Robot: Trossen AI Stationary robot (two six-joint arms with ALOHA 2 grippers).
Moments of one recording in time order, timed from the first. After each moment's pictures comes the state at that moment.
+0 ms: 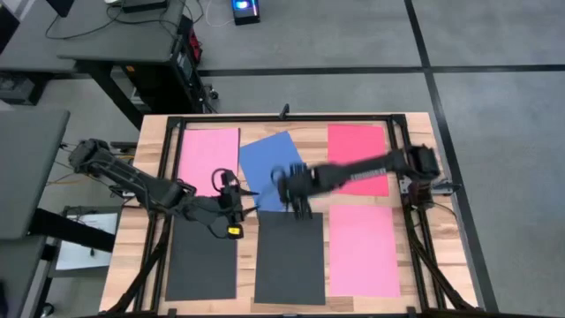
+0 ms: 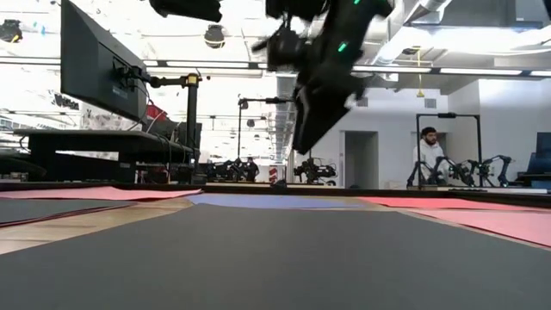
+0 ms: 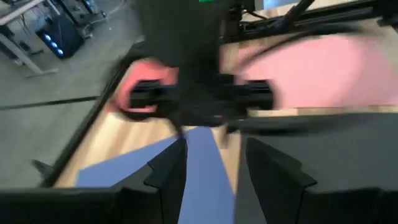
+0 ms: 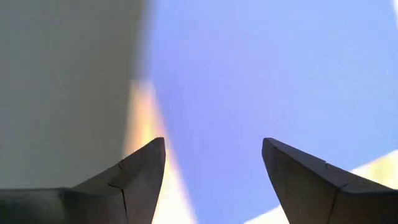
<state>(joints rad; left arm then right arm) -0.41 1.14 0.87 -0.20 -0.69 -0.01 -0.03 1.92 1.46 -0.67 0.17 -0.21</state>
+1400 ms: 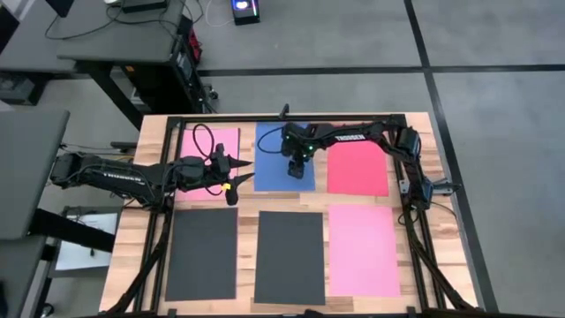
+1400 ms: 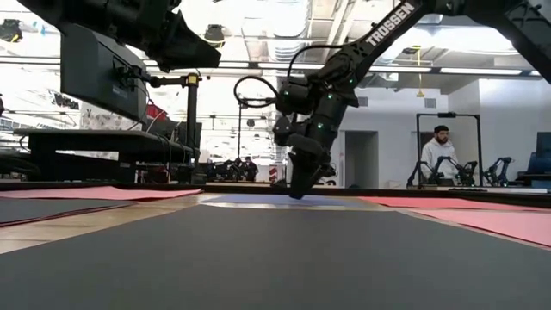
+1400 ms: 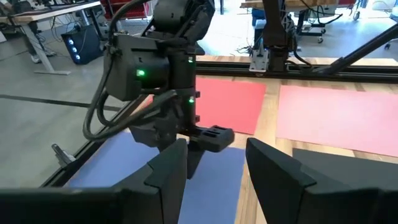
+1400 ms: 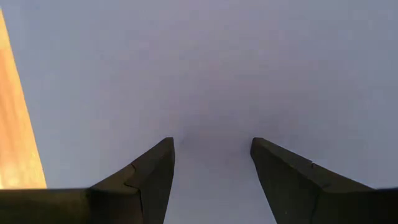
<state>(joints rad) 0.00 0.95 0.51 0.26 -0.34 0.04 -0.42 2.11 1.43 -0.54 -0.13 -0.10</state>
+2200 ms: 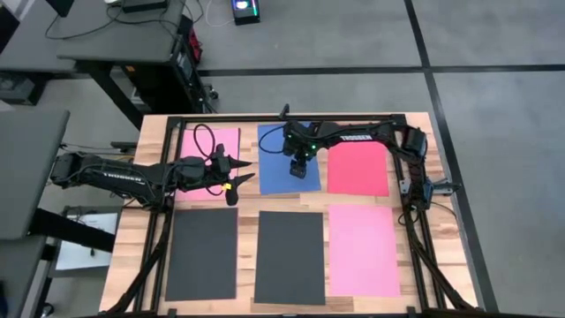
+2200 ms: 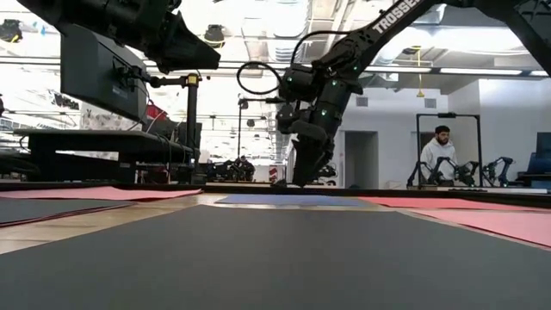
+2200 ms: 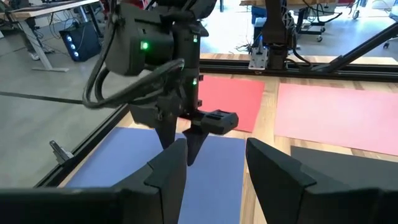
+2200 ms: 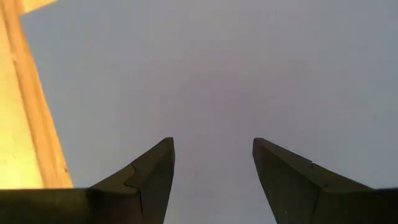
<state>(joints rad) 0.00 0.95 0.51 0.24 -0.34 0.02 -0.39 2.02 1.43 -0.56 -0.12 -0.11</state>
